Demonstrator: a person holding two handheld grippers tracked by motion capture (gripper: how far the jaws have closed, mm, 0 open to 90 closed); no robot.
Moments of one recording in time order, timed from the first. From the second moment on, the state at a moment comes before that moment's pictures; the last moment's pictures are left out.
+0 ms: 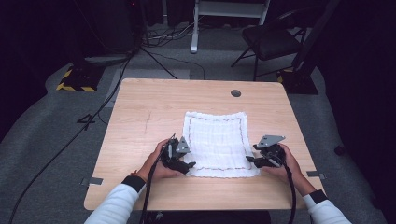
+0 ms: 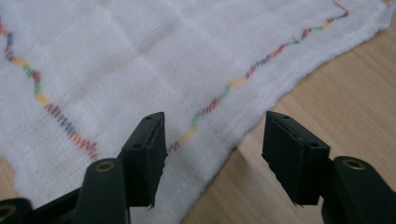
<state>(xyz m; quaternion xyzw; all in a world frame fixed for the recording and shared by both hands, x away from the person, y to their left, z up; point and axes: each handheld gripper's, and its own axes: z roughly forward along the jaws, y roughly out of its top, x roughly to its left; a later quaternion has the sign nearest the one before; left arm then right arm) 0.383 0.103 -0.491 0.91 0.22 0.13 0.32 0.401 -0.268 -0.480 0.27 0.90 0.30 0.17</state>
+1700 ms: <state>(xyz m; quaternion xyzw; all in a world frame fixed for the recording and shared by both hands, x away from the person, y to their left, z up) 0.377 0.156 -0.467 0.87 0.29 0.12 0.38 0.354 -0.298 -0.469 0.28 0.87 0.36 0.19</state>
